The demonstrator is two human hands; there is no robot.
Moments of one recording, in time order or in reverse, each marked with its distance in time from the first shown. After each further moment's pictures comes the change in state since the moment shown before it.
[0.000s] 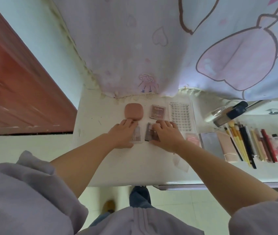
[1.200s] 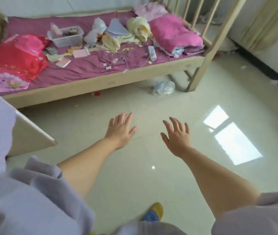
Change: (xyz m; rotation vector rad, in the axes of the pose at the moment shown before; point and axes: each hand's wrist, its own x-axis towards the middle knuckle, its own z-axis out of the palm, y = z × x) left_hand -0.413 0.530 0.256 0.409 -0.119 1.497; right_hand -0.748 -0.385 0.238 0.427 0.252 2.104
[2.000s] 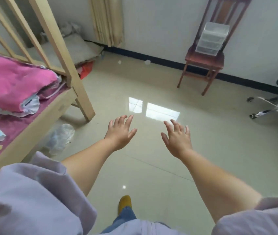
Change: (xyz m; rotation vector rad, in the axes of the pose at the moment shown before) left_hand 0.426 0.486 0.070 0.128 -0.208 0.794; right_hand 0.071 0.486 -0.036 0.197 0.086 0.935
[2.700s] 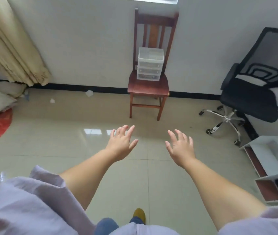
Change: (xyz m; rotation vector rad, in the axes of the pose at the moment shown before) left_hand 0.496 0.236 -0.026 0.048 -0.104 0.388; right_hand 0.348 0.316 -0.101 0.021 0.009 0.406
